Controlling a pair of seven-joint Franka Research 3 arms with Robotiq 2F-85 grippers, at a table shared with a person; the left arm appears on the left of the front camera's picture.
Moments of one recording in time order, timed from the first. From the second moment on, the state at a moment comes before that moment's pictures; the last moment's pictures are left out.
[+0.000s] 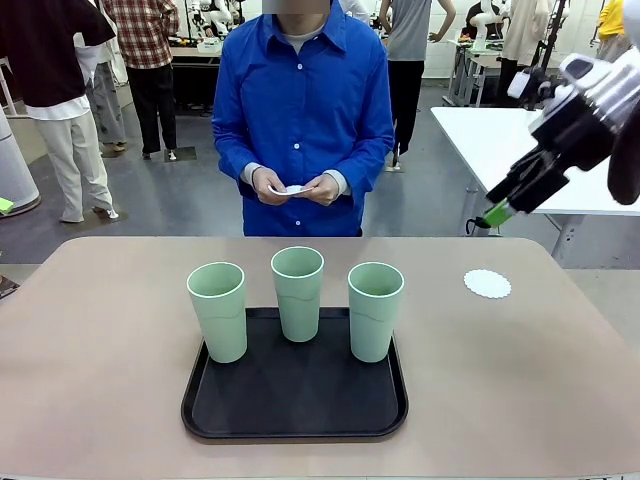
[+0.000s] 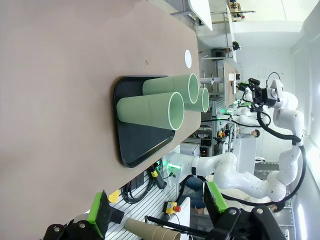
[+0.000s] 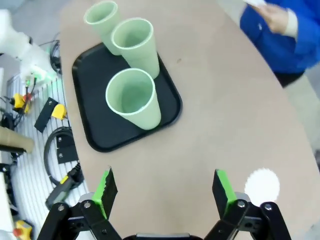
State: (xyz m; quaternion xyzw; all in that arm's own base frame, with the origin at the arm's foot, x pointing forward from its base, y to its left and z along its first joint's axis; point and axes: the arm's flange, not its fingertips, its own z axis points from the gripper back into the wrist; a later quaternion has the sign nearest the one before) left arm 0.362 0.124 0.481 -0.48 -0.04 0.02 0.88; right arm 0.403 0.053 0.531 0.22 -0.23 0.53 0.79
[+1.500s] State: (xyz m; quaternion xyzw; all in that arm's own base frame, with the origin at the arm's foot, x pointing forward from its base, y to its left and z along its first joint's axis) left arm 0.362 0.124 0.481 -0.48 -0.04 0.02 0.88; right arm 0.420 0.056 0.436 0.37 -0.30 0.63 0.61
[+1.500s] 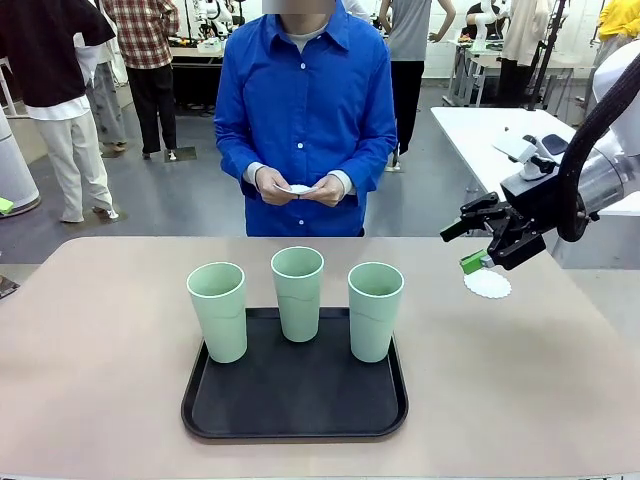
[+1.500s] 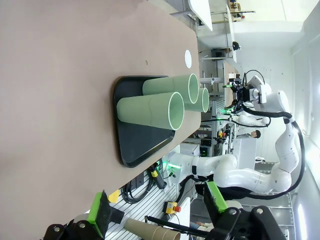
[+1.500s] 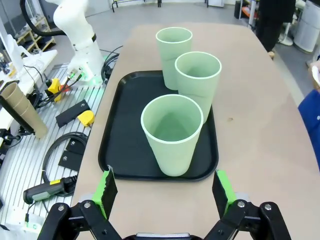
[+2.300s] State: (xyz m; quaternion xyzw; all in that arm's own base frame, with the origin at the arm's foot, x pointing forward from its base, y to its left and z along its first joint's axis) left arm 0.362 0.124 0.481 -0.48 -0.04 0.02 0.88; right arm 0.415 0.048 0.398 0.38 -0.32 0.64 0.59
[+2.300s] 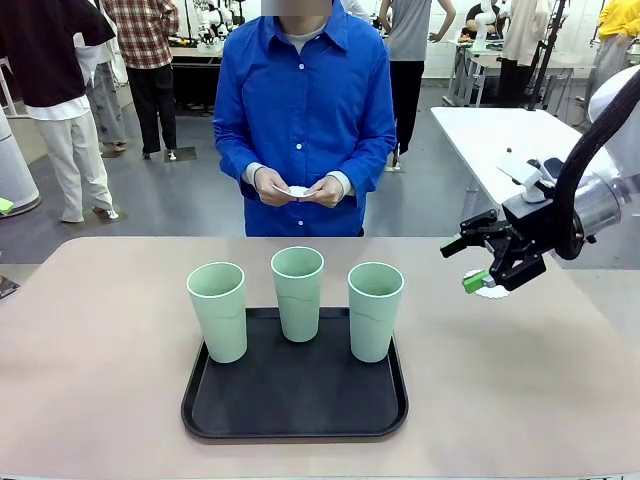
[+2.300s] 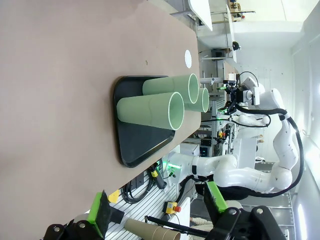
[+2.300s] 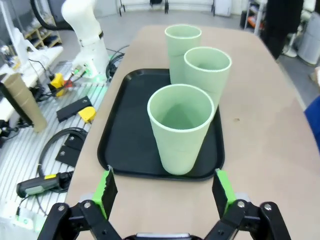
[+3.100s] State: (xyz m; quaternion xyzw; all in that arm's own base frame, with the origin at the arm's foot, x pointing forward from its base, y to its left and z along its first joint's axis) left arm 0.362 0.124 0.481 -0.48 -0.04 0.02 0.88; right arm 0.425 0.035 0.353 0.41 -0.39 0.61 0.55
